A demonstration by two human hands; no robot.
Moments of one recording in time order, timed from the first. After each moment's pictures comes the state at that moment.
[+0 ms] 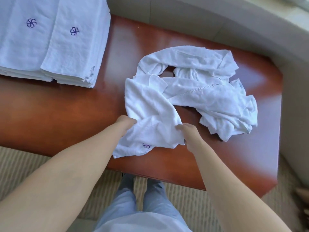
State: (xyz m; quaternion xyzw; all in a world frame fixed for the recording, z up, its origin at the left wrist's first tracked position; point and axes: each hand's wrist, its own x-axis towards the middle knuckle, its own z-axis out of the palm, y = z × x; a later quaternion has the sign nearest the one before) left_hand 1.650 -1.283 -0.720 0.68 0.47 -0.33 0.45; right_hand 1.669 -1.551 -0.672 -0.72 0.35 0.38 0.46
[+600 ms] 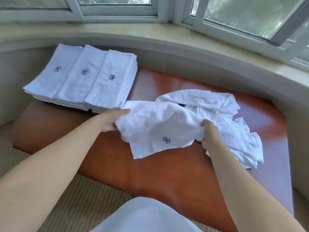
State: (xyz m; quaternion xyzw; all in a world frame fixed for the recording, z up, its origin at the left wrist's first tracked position) left_hand 1.680 -1.171 -0.539 0.63 0.37 -0.24 0.64; right_hand 1.755 -1.540 -0.560 -0.65 0.38 0.20 0.63
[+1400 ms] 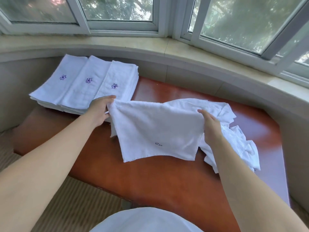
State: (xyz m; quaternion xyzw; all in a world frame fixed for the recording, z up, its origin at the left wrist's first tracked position) left_hand 1.684 -1.145 -0.489 0.57 0.40 0.03 0.72; right_hand 1.770 -1.540 -0.516 -0.69 0.21 0.17 0.67
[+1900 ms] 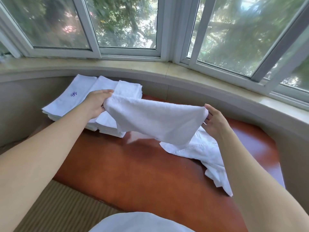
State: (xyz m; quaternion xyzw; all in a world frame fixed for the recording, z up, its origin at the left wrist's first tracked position) left_hand 1.688 -1.102 -0.409 0.63 0.32 0.07 0.70; right_hand 1.804 -1.530 -0.446 -0.54 0.19 0.20 0.79
